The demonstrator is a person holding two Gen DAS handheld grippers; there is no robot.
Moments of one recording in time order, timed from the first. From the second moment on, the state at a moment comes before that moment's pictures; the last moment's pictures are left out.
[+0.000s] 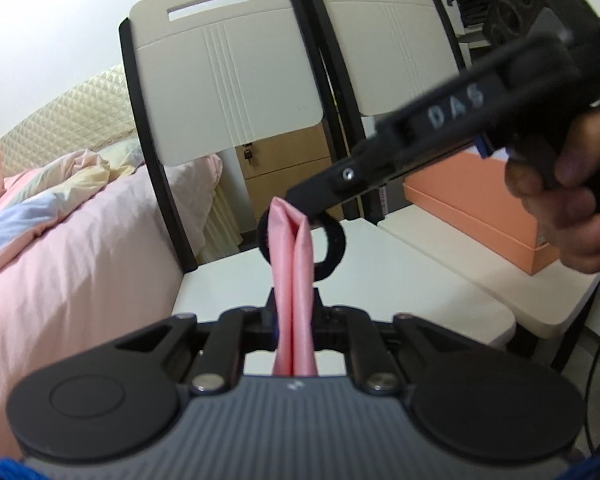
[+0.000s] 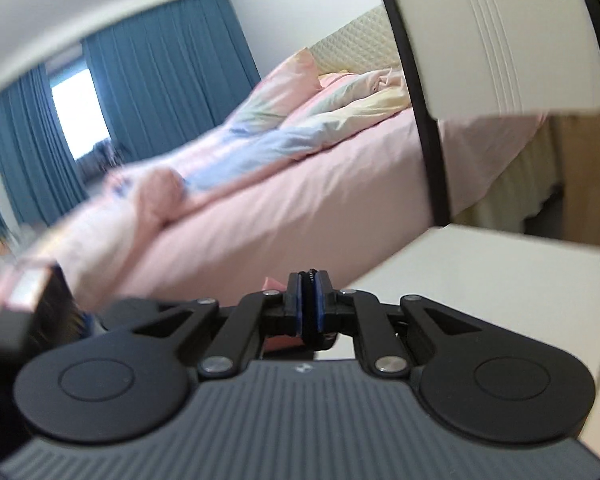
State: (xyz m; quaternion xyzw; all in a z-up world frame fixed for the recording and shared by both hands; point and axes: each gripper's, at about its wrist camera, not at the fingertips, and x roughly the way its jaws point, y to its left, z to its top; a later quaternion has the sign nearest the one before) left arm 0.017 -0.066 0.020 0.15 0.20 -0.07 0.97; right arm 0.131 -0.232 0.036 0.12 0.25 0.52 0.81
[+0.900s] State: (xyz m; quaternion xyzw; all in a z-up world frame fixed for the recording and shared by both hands) left arm 0.018 -0.052 0.025 0.13 0.21 -0.03 0.97; right arm 0.182 -0.173 -0.047 -0.03 0.37 0.37 0.85
